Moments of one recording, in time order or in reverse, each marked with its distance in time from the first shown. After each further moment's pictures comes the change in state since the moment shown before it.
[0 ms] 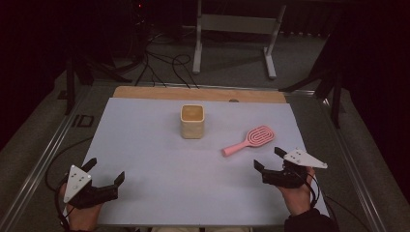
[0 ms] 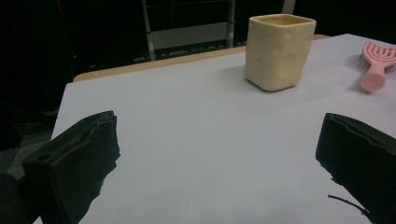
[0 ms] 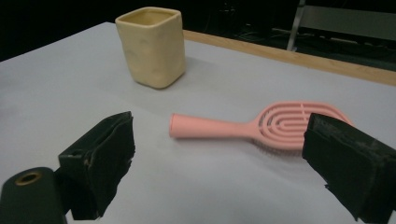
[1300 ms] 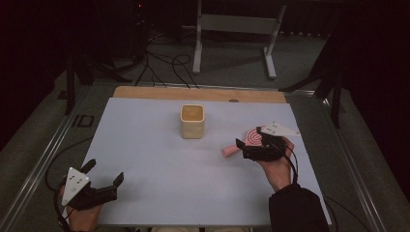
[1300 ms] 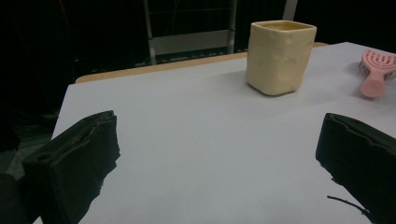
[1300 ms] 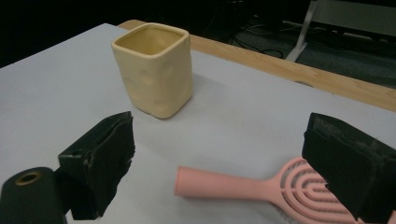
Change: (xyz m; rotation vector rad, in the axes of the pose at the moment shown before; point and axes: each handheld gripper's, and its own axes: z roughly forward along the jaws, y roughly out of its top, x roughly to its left) left arm 0.002 -0.006 -0.001 -0.030 0.002 -0.018; right arm 0.008 0.052 0.062 0.057 0.018 -0.020
